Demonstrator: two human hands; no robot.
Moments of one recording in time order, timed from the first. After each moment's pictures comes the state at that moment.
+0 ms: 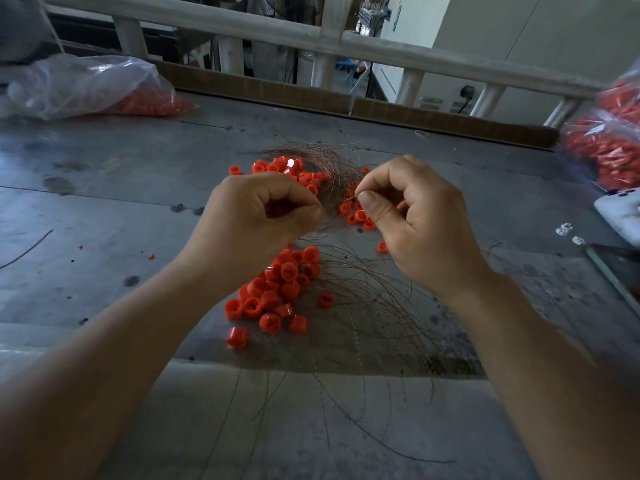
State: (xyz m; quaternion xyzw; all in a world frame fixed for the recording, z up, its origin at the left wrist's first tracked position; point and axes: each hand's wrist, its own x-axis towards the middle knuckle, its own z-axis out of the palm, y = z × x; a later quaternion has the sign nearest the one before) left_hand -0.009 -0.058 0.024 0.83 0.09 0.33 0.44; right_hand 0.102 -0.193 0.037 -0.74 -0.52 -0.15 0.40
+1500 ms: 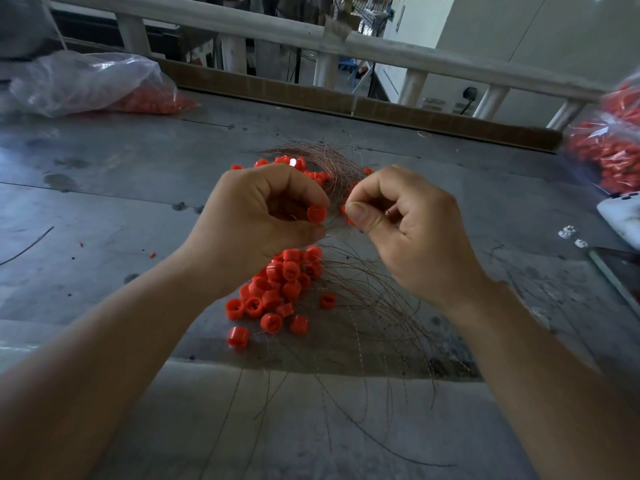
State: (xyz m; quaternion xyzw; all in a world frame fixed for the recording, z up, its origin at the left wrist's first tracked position) left_hand -0.009 -0.057 0.026 0.78 0.05 0.29 0.55; right_hand 0.093 -0.192 0.036 -0.72 -0.54 -0.12 0.42
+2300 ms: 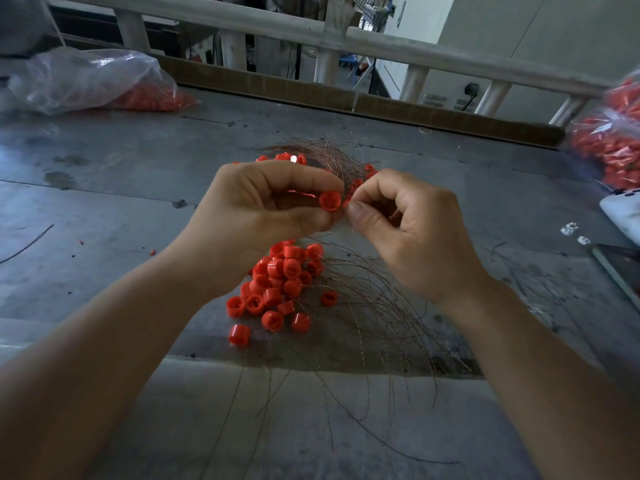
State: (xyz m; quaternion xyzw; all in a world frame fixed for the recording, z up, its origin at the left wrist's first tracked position) left_hand -0.014 -0.058 0.029 0.71 0.00 0.25 0.66; right_hand 0.089 -0.194 0.038 -0.74 -0.53 -0.07 0.42
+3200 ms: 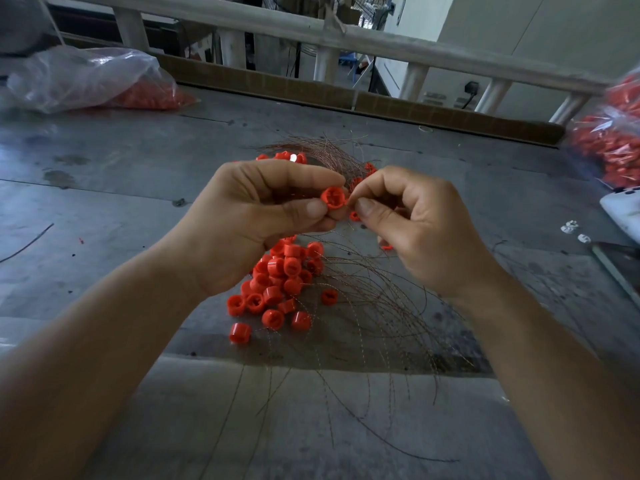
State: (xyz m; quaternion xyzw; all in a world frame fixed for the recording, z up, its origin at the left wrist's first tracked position) left_hand -0.015 -0.054 0.029 0.64 -0.03 0.20 0.74; right_hand 0.091 -0.197 0.045 -0.72 -0.52 0.05 0.46
